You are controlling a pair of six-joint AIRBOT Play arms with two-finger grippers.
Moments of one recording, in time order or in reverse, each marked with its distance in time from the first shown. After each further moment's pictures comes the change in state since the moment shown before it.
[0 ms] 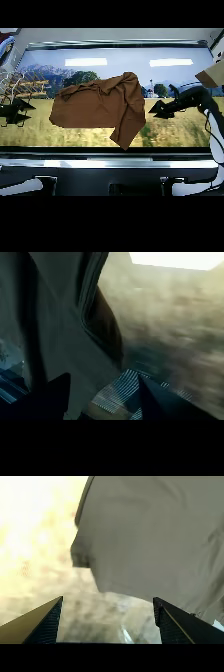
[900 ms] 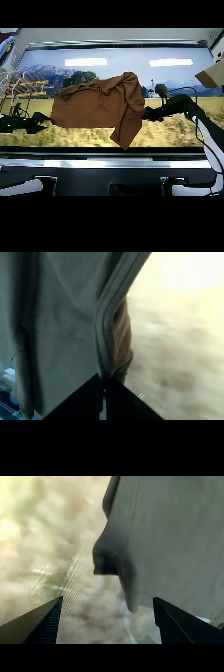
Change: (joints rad) left arm -0.101 -0.025 -0.307 -0.075 0.278 0.141; right arm 0.132 0.061 -0.128 0.032 0.188 -0.016
